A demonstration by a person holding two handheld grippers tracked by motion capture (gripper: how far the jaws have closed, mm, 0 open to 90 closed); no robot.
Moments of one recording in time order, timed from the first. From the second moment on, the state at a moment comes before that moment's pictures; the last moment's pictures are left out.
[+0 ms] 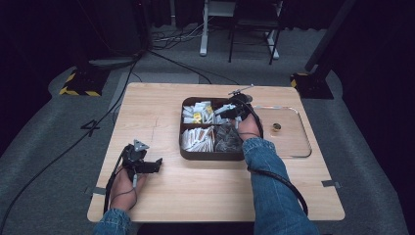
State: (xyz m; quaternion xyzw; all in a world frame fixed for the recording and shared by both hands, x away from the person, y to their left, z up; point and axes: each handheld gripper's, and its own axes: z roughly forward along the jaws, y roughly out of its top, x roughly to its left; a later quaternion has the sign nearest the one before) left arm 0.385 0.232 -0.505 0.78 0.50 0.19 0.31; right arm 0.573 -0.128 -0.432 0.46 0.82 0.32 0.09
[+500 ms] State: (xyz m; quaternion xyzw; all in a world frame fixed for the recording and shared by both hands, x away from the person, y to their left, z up) left arm 0.385 0.232 -0.505 0.78 0.50 0.19 0.31; right arm 0.572 -0.118 -0.436 0.46 0.82 0.33 0.08
